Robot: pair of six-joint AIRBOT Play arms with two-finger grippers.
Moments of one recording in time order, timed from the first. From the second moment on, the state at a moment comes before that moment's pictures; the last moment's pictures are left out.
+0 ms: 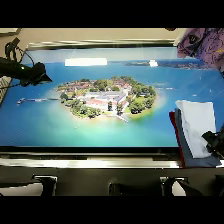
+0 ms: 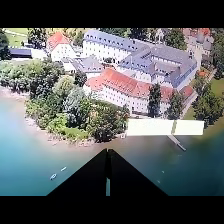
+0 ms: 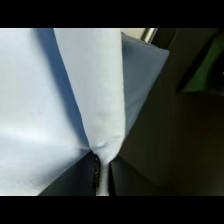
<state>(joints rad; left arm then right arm) 0.08 -1.52 1.79 1.11 -1.45 -1.70 -0.44 -1.01 0.85 -1.92 1.54 2.29</state>
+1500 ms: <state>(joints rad) 0.00 -1.47 1.68 1.26 -1.22 -1.53 0.03 -1.03 1.06 -1.44 0.96 1.68</state>
